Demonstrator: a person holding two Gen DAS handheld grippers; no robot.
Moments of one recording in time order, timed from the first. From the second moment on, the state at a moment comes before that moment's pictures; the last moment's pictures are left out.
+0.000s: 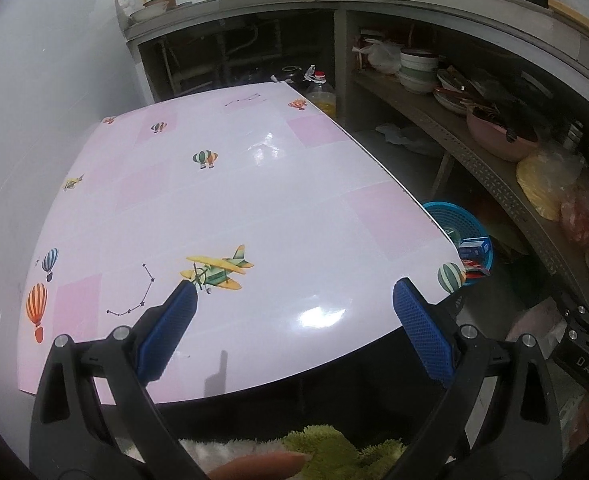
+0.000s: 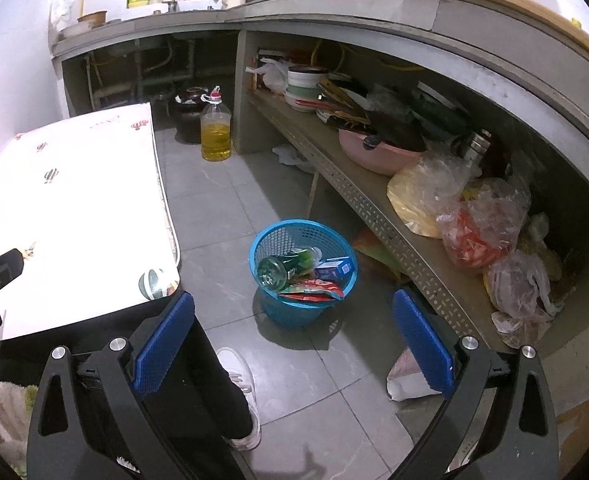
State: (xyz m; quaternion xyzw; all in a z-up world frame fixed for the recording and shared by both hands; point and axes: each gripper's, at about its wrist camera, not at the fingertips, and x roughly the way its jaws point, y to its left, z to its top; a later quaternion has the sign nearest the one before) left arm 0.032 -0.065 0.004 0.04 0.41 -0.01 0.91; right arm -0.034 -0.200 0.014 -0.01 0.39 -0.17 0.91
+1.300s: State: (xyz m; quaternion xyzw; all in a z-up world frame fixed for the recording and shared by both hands) left arm 0.030 -0.088 -0.004 0.03 0.44 -0.07 0.89; right arm -0.039 -0.216 0.004 0.00 0.40 -0.18 0.90
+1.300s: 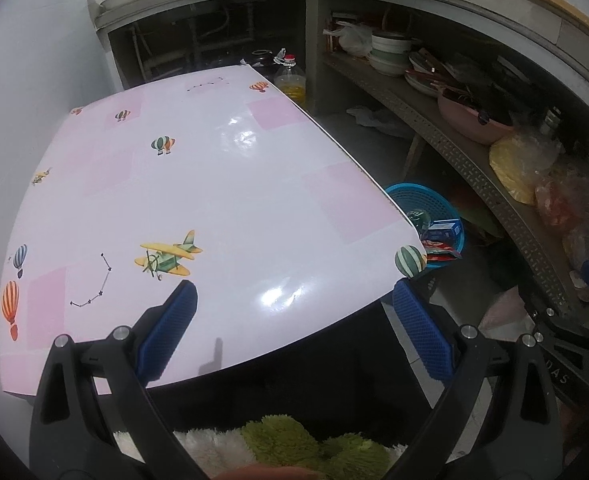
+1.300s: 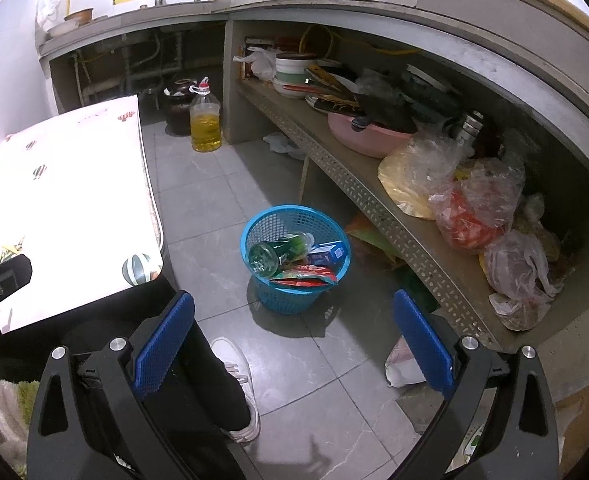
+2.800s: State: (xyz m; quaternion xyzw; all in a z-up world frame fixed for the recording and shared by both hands) left arm 0.036 -0.084 -0.007 0.02 0.46 -0.07 0.89; right arm -0.036 -0.209 0.007 0.00 0.40 -0.18 0.90
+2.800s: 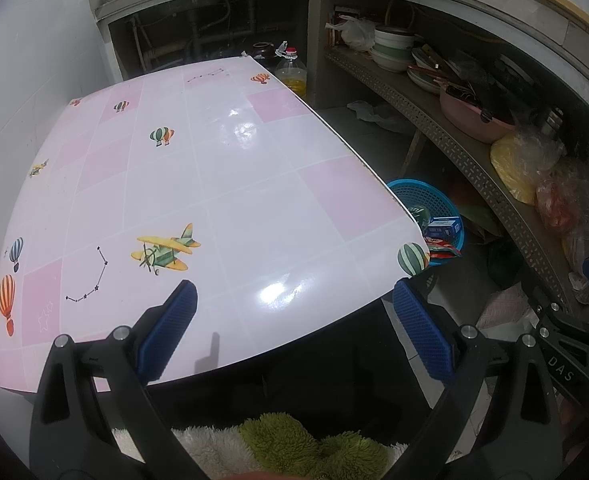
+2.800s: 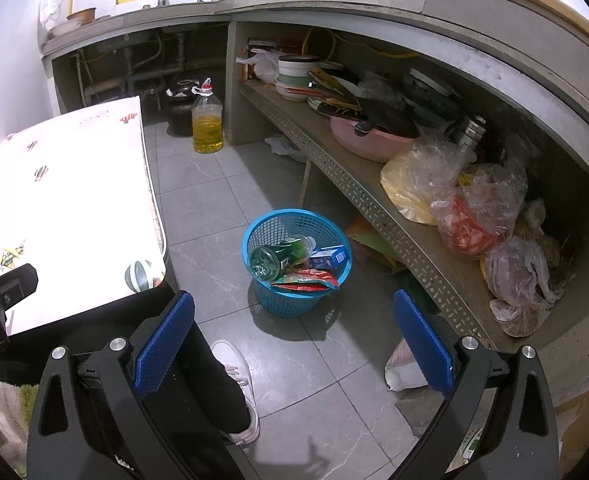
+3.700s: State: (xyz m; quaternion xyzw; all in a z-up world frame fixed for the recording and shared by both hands) left arm 0.036 -0.083 -0.010 0.02 0.46 -0.07 0.89; right arm -0.035 -0.209 0.008 0.00 0.40 -0.18 0.90
